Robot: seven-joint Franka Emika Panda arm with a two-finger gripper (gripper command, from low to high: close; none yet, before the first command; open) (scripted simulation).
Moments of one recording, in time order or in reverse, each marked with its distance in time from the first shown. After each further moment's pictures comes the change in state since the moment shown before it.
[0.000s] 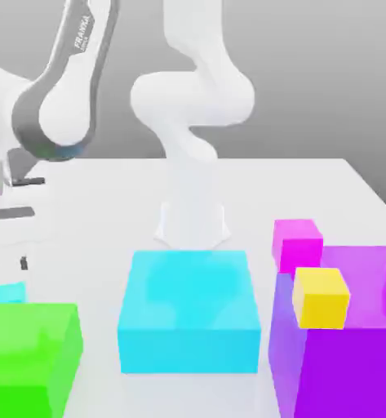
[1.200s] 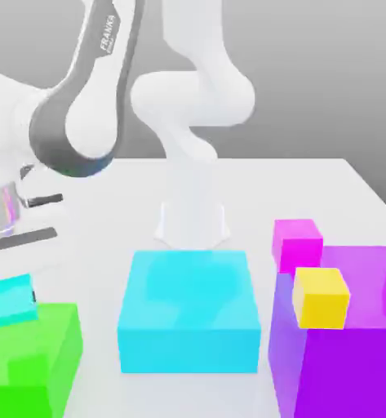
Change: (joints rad) arm 0.170 -0.029 0.275 0.220 0.020 -0.207 0.084
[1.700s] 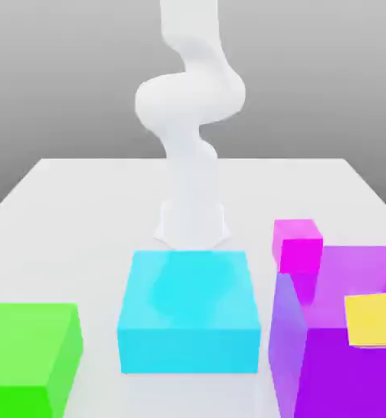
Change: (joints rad) arm 0.565 -0.129 0.274 0.260 -0.340 -0.441 0.460
